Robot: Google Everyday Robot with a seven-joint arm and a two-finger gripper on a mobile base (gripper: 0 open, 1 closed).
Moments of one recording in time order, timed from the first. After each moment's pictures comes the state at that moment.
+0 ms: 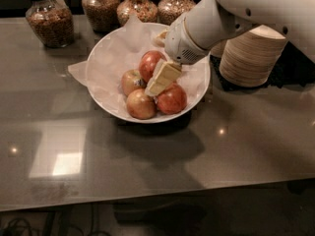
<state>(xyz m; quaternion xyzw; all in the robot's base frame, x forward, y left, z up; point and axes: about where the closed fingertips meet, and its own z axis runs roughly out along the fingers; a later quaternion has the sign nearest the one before) 0.577 -0.006 0.925 -0.66 0.66 0.10 0.35</state>
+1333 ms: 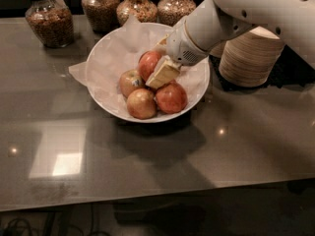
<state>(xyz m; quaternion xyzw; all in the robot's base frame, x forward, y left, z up) 0.585 -0.007 0.912 -0.66 0.67 0.11 0.34</state>
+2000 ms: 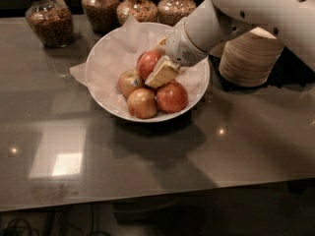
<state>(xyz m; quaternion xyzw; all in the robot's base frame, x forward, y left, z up) 0.586 -0.009 0.908 -0.65 0.67 0.12 0.33</state>
